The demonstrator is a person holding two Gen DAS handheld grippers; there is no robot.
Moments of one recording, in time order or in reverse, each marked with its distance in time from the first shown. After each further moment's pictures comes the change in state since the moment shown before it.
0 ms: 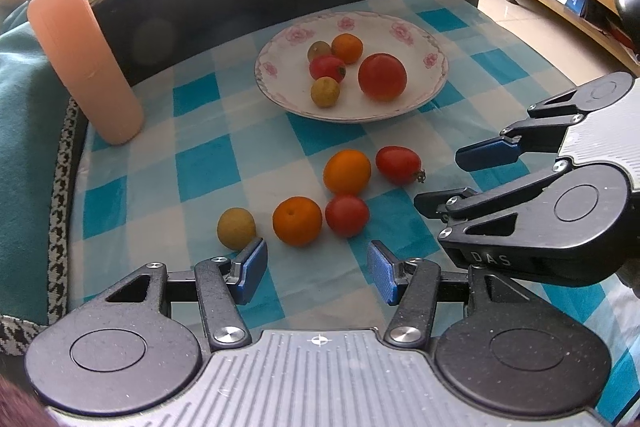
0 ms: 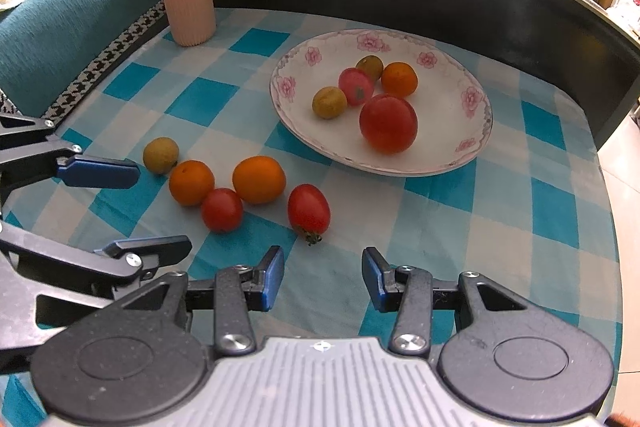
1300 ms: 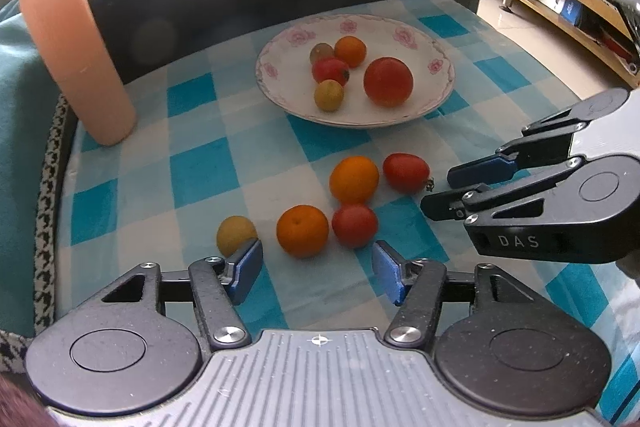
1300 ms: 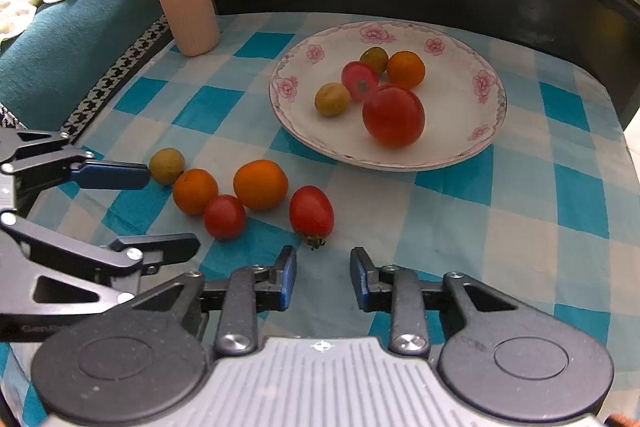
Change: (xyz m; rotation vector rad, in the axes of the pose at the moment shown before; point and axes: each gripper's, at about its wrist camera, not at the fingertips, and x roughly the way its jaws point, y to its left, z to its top) left arm 0.010 0.009 0.002 -0.006 -0.017 -0.044; right arm 0.009 -0.019 -0.002 0.061 -0.006 0.114
